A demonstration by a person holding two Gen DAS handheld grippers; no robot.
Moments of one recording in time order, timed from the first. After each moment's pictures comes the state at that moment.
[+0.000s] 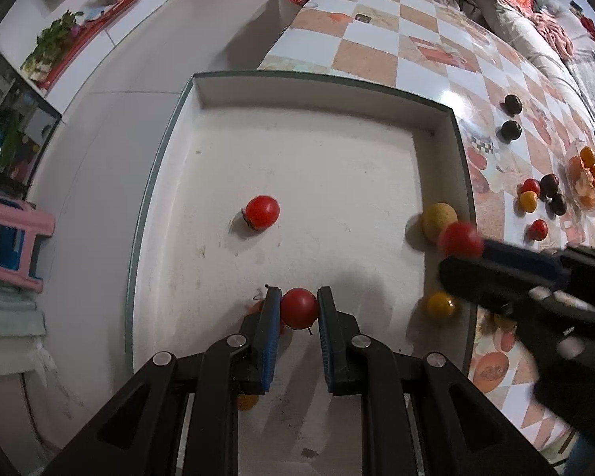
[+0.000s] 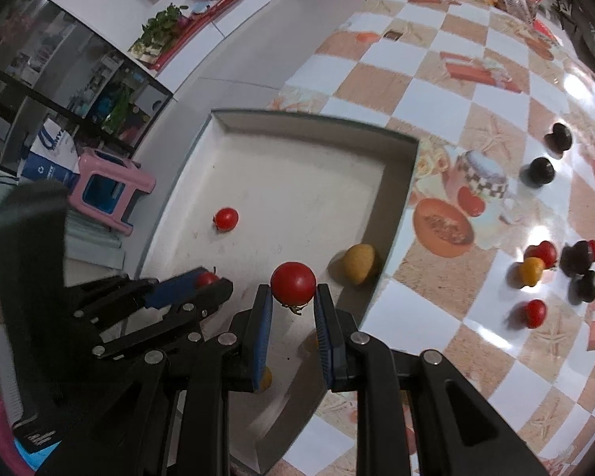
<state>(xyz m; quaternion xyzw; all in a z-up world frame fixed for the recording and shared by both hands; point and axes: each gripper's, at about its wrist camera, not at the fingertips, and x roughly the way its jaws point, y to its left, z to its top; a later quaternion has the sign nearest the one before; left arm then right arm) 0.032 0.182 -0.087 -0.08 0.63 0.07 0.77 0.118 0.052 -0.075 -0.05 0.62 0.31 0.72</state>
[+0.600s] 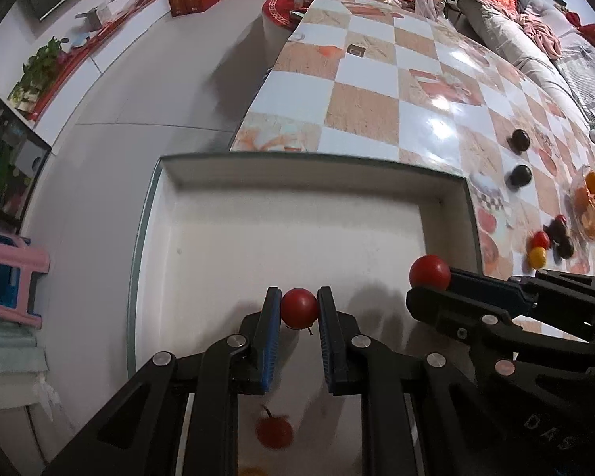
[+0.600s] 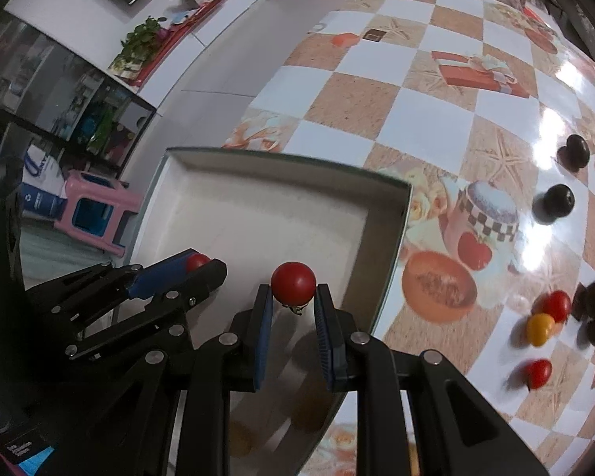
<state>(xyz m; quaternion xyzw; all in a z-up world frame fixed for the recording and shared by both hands) 0.093 0.193 -0.093 -0.06 0.60 0.05 0.79 0.169 0.062 -0.099 -0.02 0.62 0.29 0.73</state>
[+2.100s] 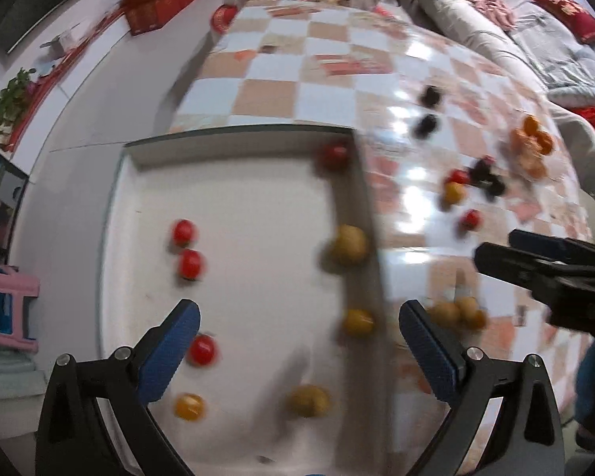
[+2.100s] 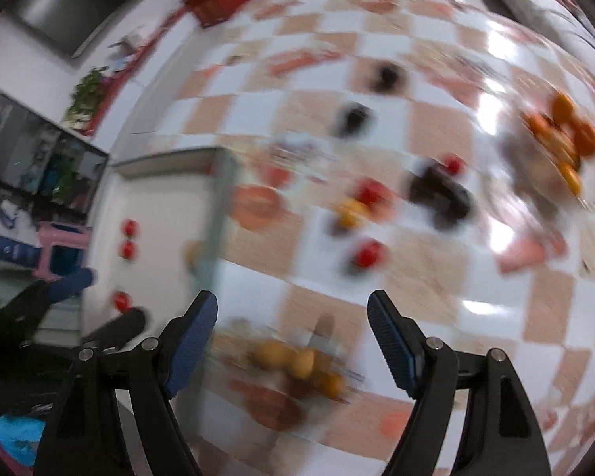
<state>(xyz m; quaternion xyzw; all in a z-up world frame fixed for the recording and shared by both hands) 0.041 0.121 -0.057 -0.03 0.60 -0.02 0.80 0.126 -0.090 -0.070 0.03 0.62 0.17 0.77</state>
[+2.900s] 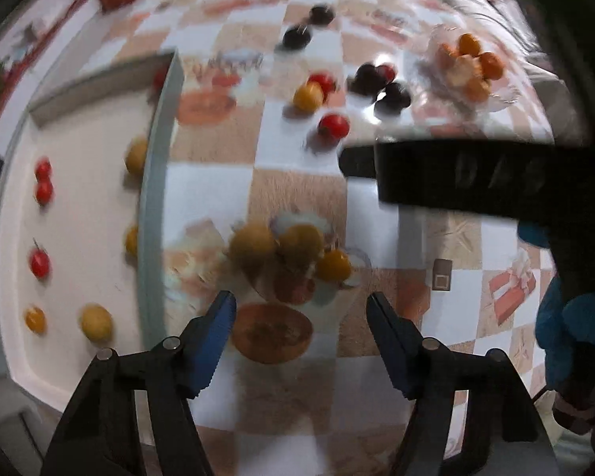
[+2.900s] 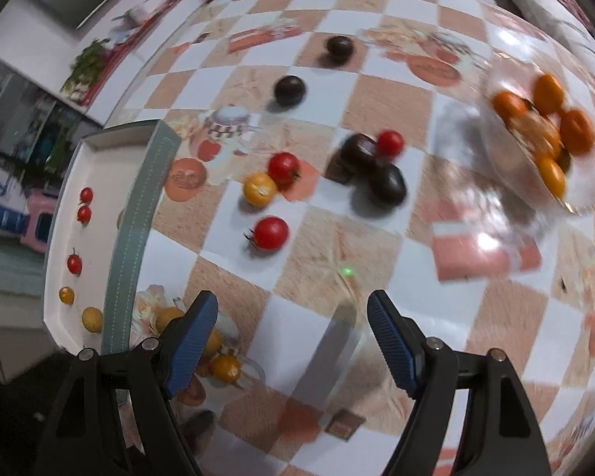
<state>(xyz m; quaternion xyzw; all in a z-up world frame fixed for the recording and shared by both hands) 0.011 -0.012 -0.095 -0.06 0.65 -0.04 0.76 0.146 -0.132 -0.092 -0.02 0.62 0.21 0.75</state>
